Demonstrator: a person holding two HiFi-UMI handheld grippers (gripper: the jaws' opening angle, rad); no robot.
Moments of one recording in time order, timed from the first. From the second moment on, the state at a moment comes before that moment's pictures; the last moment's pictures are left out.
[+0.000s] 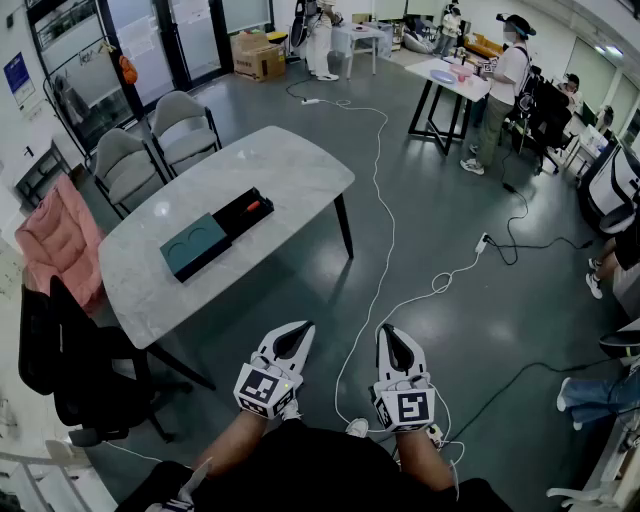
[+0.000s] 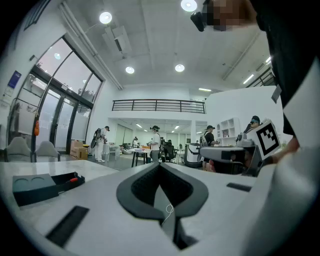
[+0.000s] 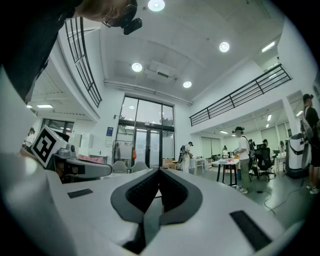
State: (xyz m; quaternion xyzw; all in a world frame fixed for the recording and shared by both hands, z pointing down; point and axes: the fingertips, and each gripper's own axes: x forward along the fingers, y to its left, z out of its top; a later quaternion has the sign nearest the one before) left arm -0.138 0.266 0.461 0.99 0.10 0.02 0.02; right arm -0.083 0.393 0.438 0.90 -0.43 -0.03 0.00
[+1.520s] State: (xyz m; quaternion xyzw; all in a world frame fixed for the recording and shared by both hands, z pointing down) left arm -0.162 0.092 0.469 1.00 0.06 0.01 0.03; right arm -0.098 0.226 0.439 0.89 -0.46 -0.03 0.00
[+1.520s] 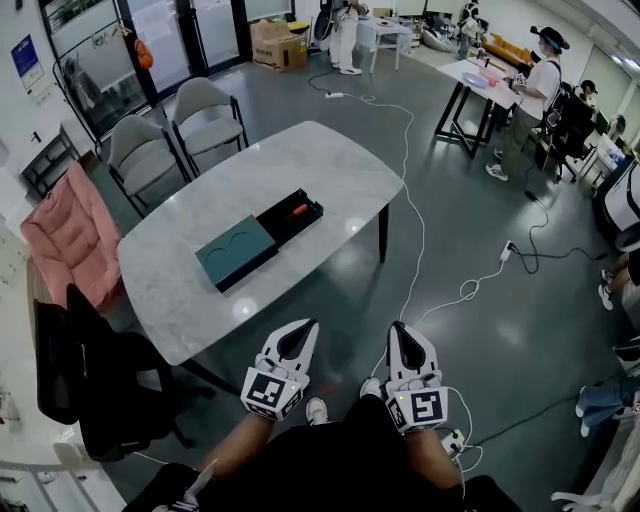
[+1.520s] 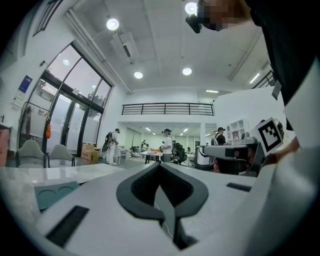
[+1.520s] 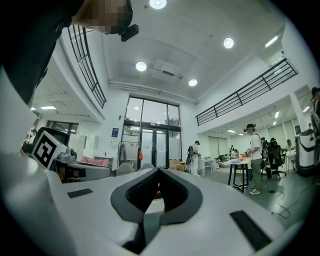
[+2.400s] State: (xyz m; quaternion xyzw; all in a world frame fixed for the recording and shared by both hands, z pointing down) left arm -0.033 0.091 0.456 1.00 0.02 0.01 0.01; right arm 0.038 0.215 0.430 0.86 -0.51 -0.05 -0.01
